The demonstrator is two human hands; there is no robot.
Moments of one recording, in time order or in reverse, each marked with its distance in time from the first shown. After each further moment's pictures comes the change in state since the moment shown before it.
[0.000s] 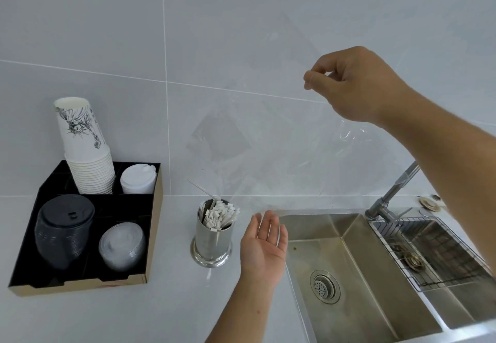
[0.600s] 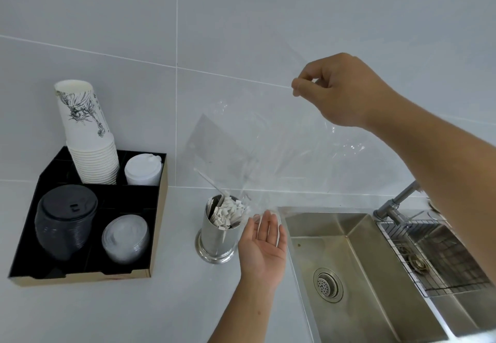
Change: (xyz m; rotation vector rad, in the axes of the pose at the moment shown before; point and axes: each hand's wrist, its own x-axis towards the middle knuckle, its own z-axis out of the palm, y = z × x) left_hand 0.017 0.020 -0.014 -0.114 0.005 0.012; right_hand 0.029 -0.008 0.050 -0.007 -0.120 -0.053
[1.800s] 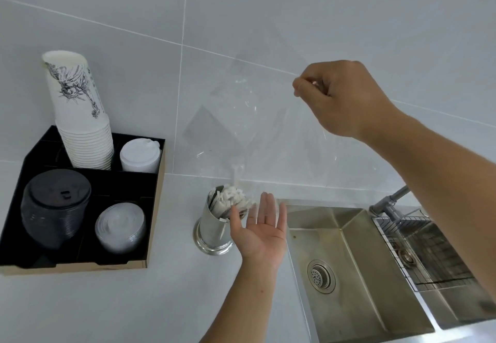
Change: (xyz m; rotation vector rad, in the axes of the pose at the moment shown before) left_hand 0.015 0.013 0.012 -0.254 0.010 0.009; right_hand 0.003 -0.012 0.039 -0.097 0.051 -0.076
